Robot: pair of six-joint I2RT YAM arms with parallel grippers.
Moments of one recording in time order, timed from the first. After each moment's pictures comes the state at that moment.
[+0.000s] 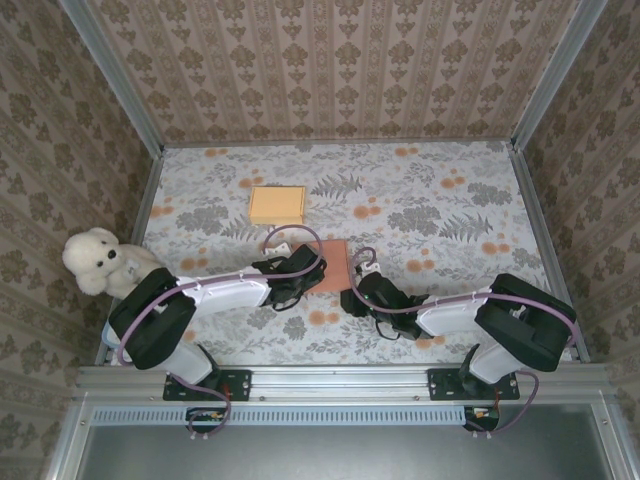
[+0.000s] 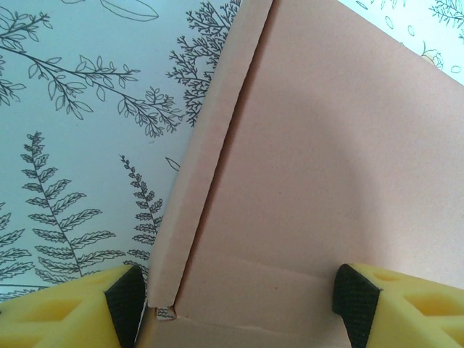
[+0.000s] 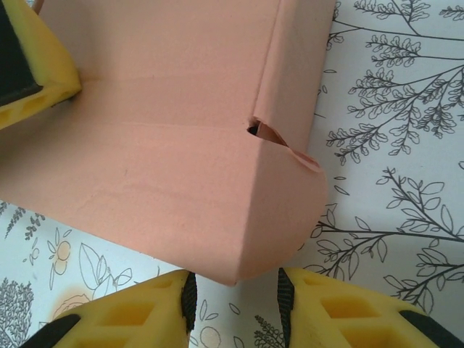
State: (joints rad) left arm -0.92 1.53 0.75 -0.32 -0.31 -1.29; right arm 0.90 1.51 0.42 0.36 0.16 0.71
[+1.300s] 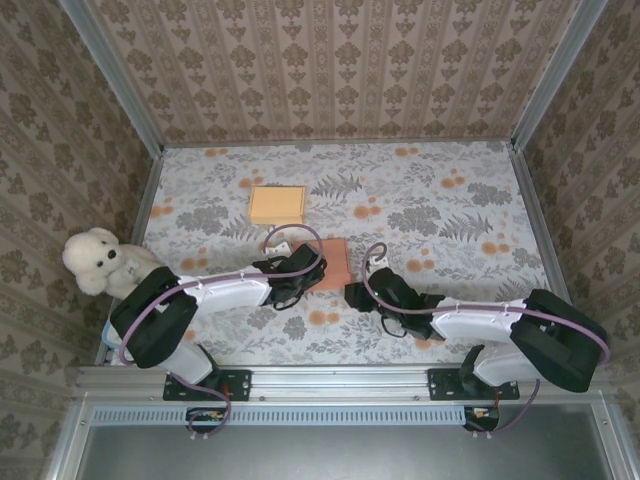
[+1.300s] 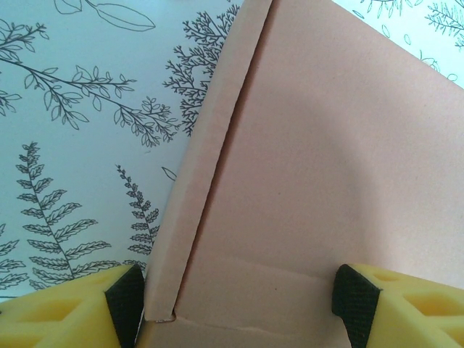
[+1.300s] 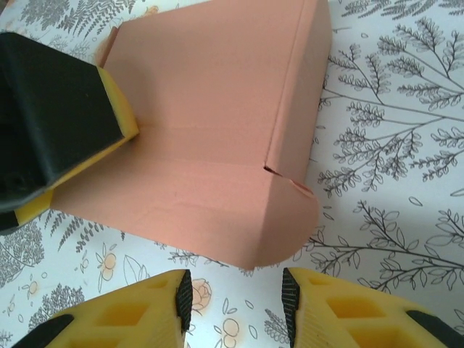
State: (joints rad) left arm -0.91 1.54 0.75 -0.30 -0.32 -1.29; right arm 0.88 1.33 0.43 0.24 0.18 0.68
